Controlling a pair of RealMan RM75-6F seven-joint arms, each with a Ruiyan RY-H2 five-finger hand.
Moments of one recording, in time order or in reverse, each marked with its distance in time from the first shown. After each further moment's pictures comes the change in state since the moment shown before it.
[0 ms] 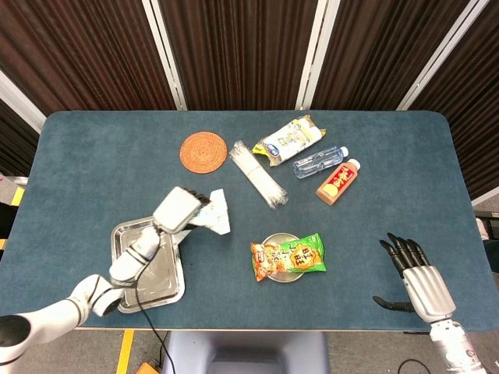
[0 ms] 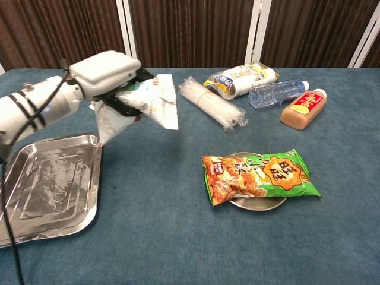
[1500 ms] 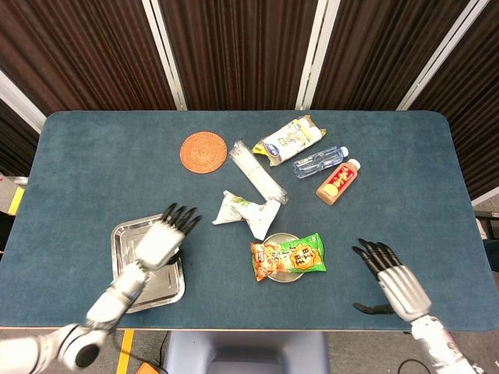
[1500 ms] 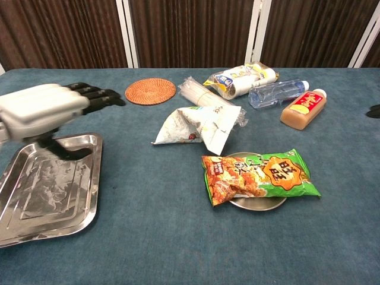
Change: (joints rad) left arm 0.230 0.321 0.212 -0.703 -0.253 0.120 0.525; right arm 0.087 -0.033 -0.020 -0.009 -0.084 -0.089 0.060
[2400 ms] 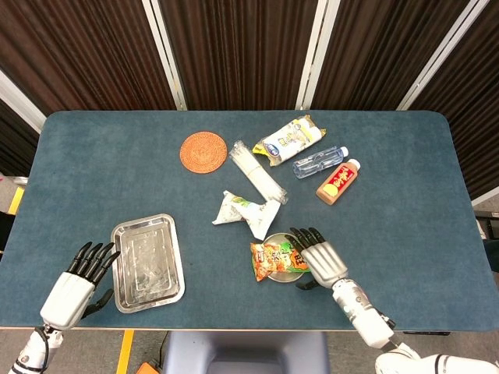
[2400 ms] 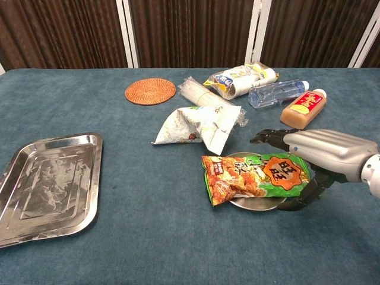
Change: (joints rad) left arm 0.401 0.050 0.153 0.326 0.363 0.477 -0.483; right arm 0.291 -0.310 0.166 -0.015 0.504 -0.357 -0.612
